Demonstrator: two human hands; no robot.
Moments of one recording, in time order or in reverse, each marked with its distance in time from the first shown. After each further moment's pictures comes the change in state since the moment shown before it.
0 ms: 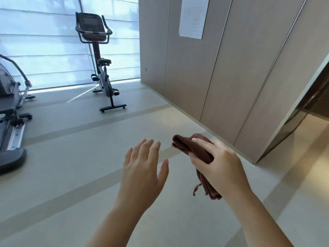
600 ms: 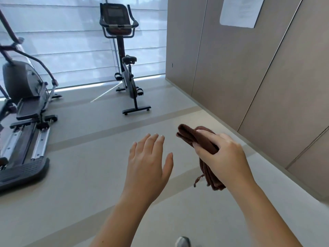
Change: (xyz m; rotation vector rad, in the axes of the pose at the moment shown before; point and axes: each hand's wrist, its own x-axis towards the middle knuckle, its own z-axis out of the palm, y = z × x) left_hand 0.281 -0.268 0.090 0.076 0.021 -0.108; right_hand 0.344 -0.040 0.248 0.149 -0.087 -0.004
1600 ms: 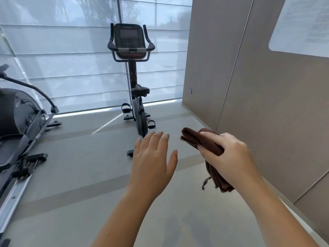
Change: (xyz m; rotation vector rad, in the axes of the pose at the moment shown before) left_hand 0.592 -0.275 0.242 0.038 0.090 -0.021; right_hand 0.650 0.065 0.258 0.016 -0.050 -0.119
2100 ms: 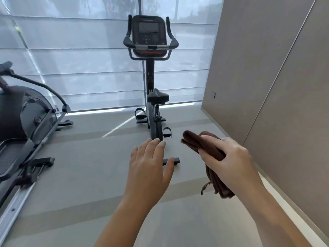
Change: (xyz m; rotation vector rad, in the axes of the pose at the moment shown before) left_hand 0.200 -0.186 0.111 0.061 0.011 -0.111; right_hand 0.265 0.018 0.167 0.072 -0.089 -0.054
